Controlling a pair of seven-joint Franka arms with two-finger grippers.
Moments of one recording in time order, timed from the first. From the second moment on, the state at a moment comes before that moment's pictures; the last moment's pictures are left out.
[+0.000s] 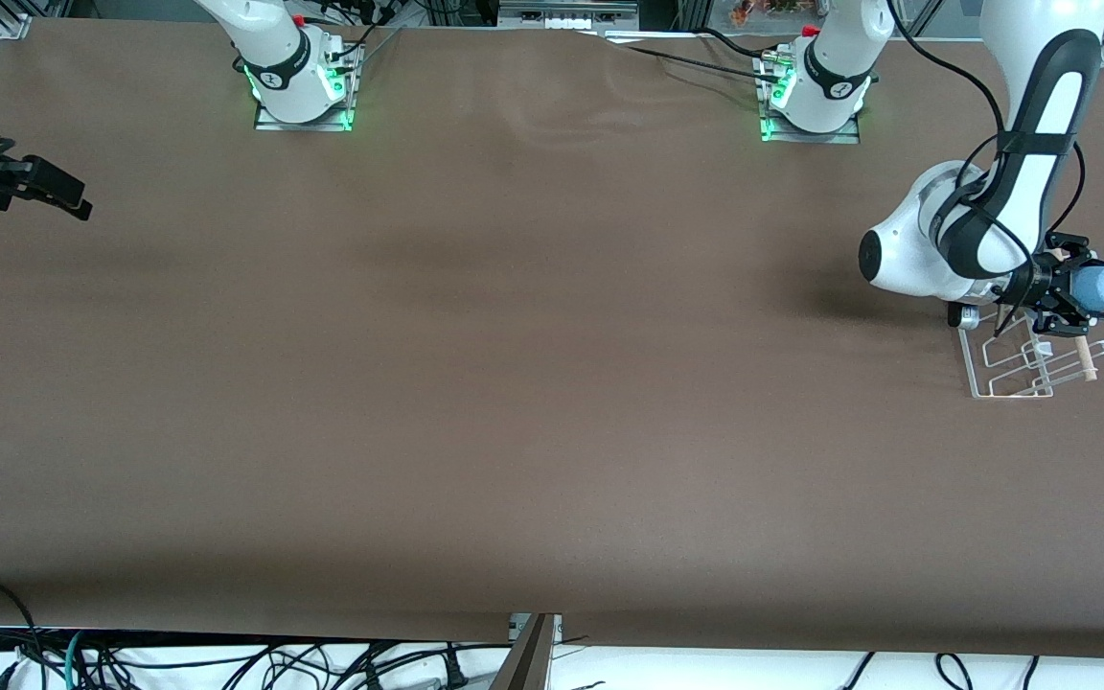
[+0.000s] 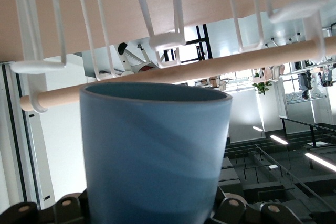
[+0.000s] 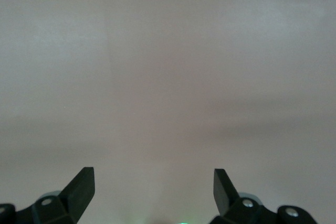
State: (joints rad) left arm 0.03 0.27 -0.04 -2.29 1.59 1.69 0.75; right arm -0.02 -0.10 -0.03 -1.77 -0.05 1.62 0.04
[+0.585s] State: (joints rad) left arm 0.03 0.32 -0.03 -2.31 1.63 1.69 0.63; right arm -0.02 -0.07 -0.05 -1.69 -0.03 1.59 0.05
